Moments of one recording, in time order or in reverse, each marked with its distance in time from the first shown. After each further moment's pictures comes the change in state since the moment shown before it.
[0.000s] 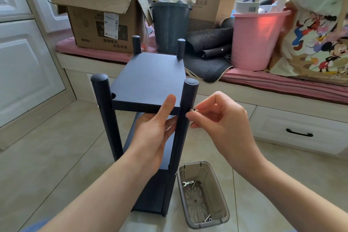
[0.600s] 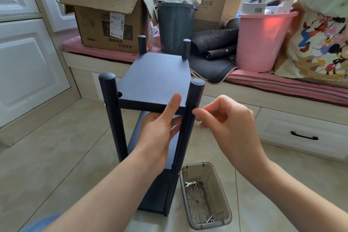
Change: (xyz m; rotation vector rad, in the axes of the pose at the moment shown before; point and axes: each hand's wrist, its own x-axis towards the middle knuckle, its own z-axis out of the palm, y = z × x) left_hand -0.002 0.001 0.003 0.041 0.030 0.016; right_hand -0.001 -0.002 0.003 -0.191 0.055 -0.056
